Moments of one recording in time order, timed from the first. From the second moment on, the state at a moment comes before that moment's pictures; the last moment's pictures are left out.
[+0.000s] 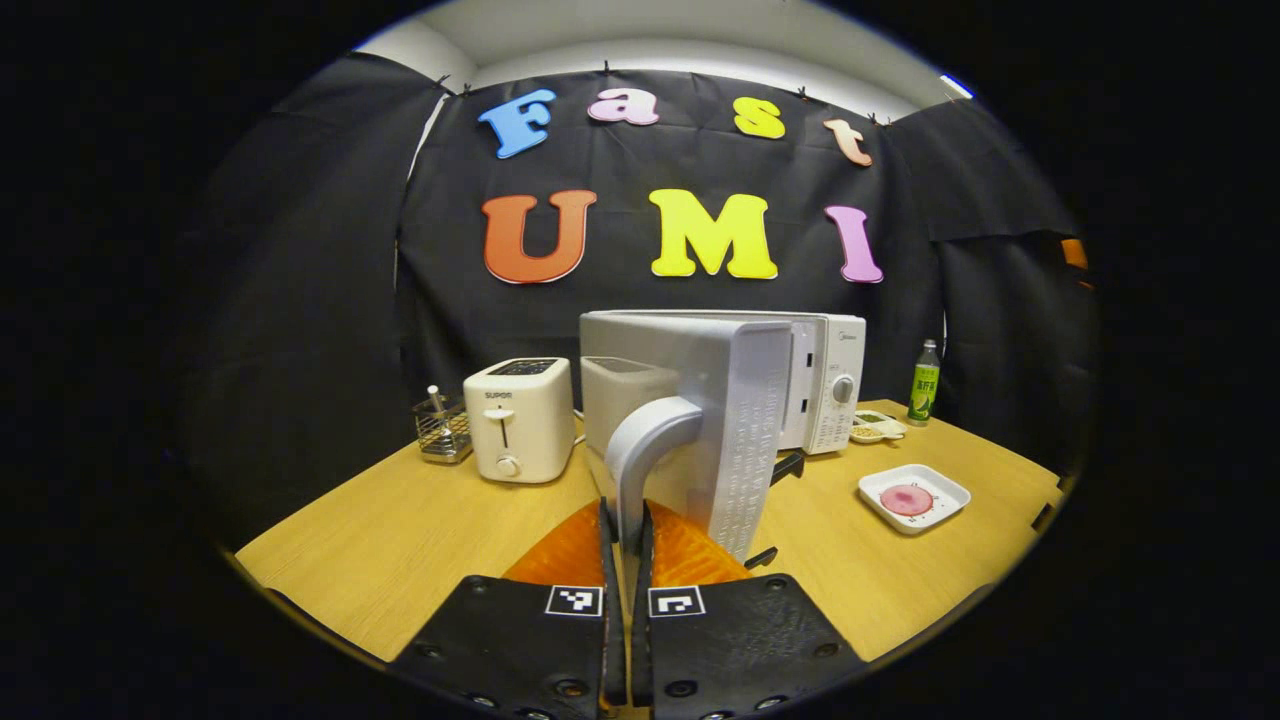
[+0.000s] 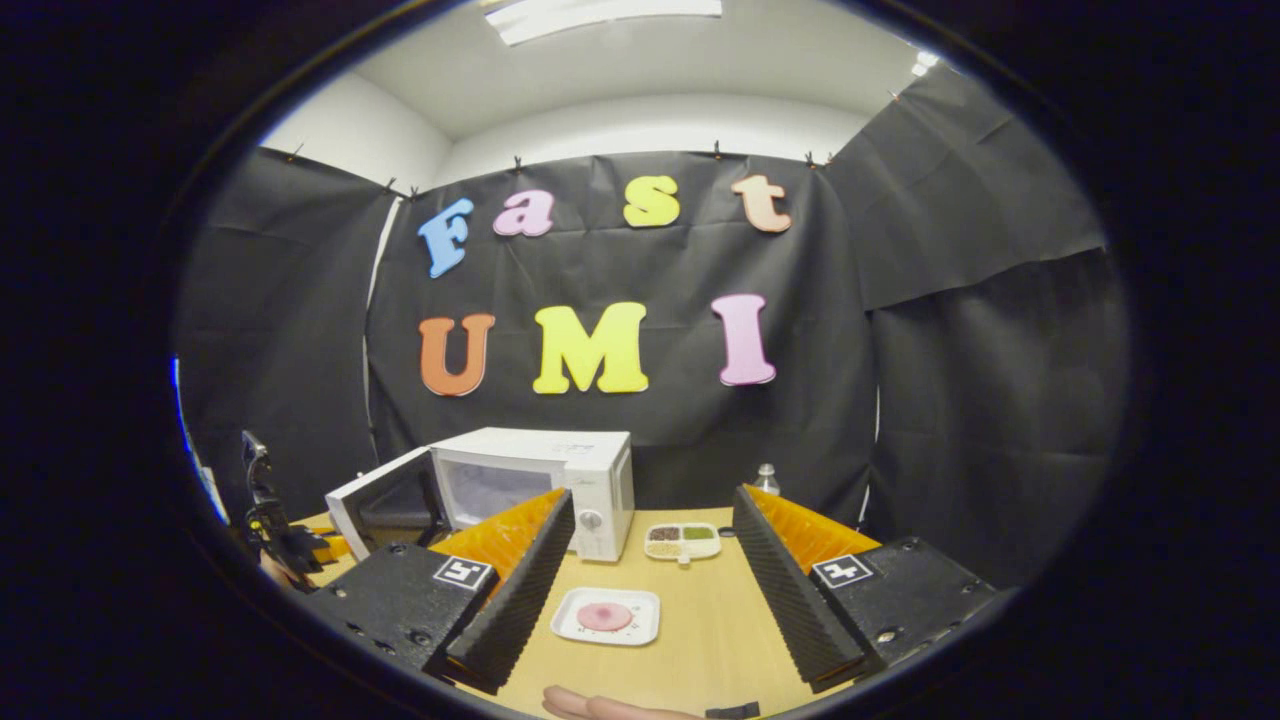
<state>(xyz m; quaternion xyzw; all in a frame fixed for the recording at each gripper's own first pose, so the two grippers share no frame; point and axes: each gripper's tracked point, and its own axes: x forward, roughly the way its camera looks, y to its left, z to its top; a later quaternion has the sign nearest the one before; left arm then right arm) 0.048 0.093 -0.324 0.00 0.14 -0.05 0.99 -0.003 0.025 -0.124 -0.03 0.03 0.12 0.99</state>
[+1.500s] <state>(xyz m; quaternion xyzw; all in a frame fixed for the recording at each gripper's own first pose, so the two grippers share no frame) -0.050 0.069 -0.228 0.01 0.09 -0.05 0.99 0.100 0.036 -0.256 -0.10 0.25 0.14 0.95</state>
